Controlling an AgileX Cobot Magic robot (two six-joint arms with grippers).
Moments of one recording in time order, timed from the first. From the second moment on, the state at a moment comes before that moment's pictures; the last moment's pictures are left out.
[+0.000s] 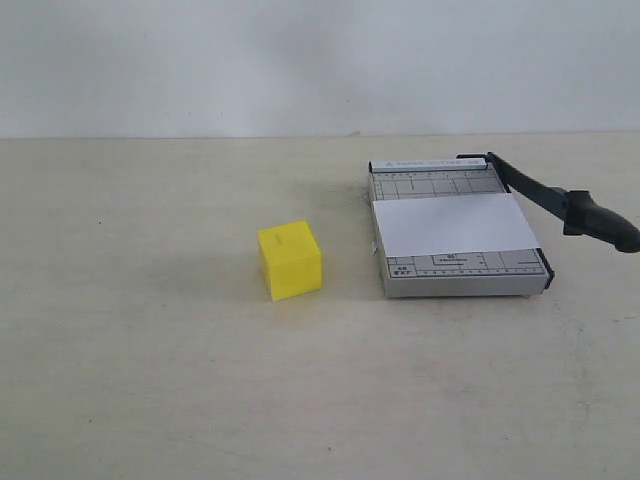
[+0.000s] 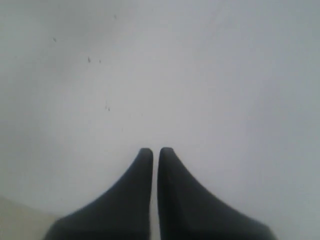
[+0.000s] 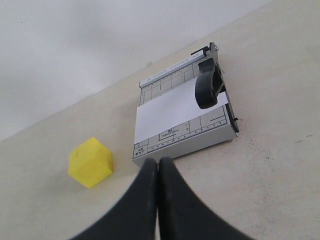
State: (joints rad) left arm -0.06 0.00 0.00 0.24 -0.30 -0.76; right arm 0.71 0.15 -0.19 -0.84 0.59 1.47
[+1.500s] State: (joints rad) left arm -0.36 1.64 -0.97 1.74 -0.40 -2.04; right arm 0.71 0.15 -0.19 -0.84 0.59 1.47
